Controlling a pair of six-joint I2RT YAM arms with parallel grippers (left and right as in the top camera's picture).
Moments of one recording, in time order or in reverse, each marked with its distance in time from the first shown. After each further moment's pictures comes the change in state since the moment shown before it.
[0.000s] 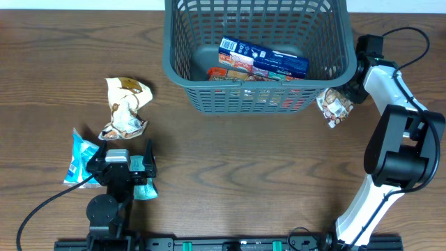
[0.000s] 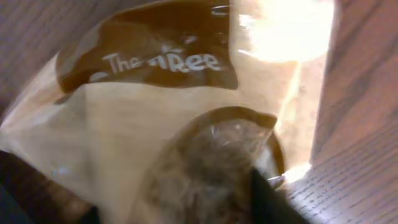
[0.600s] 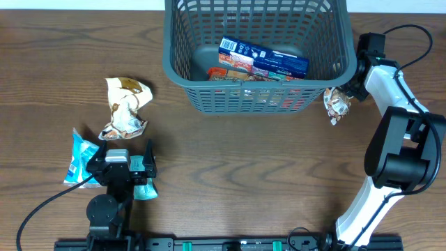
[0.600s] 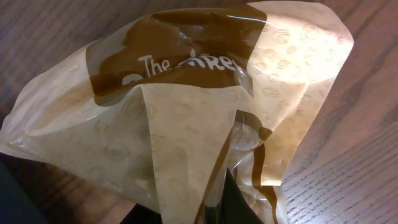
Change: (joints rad) left arm 0.000 0.000 0.000 0.000 0.000 0.000; right arm 0.000 -0.016 0.000 0.015 0.002 0.001
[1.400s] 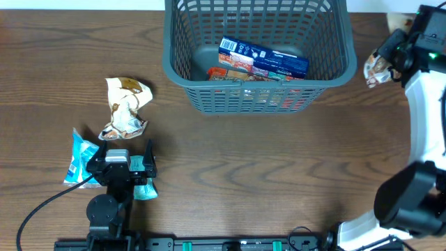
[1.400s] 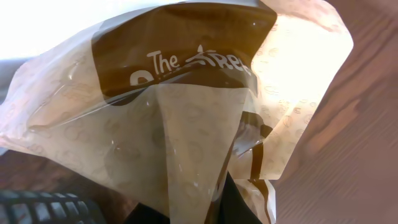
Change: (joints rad) left arm 0.000 0.000 0.000 0.000 0.000 0.000; right arm -0.092 -0.333 0.097 0.015 0.100 -0.081
